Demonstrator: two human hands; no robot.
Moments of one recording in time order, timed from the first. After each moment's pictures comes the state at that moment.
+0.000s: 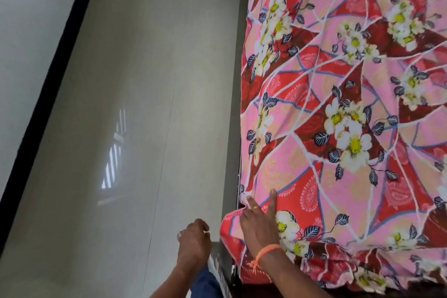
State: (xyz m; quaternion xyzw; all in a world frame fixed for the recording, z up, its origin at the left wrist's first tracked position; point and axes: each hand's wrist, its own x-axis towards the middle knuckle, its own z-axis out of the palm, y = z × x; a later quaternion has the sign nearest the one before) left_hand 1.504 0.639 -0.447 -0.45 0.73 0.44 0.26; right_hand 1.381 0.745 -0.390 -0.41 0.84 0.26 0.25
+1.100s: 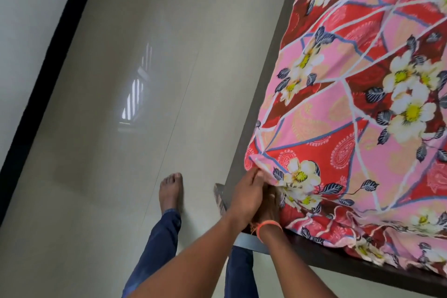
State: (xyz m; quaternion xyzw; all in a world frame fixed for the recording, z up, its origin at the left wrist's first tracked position) left_hand 1.471 0.730 -0.405 -0.48 0.47 0.73 0.11; right_hand 1.450 0.827 -0.426 -0.05 0.83 0.07 0.55
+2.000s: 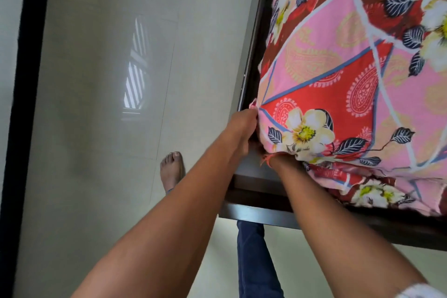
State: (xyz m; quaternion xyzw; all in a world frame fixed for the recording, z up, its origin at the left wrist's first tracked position) left_hand 1.392 0.720 -0.429 -0.58 0.28 0.75 0.15; right_hand 1.367 0.836 -0.460 -0.10 0.80 0.04 0.58
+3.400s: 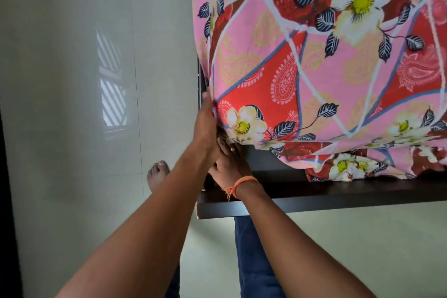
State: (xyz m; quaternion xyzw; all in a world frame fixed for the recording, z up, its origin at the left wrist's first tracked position) left_hand 1.393 0.737 -0.430 -0.51 0.31 0.80 0.06; right_hand 1.430 0.847 -0.479 -0.30 0.87 -0.12 0.38
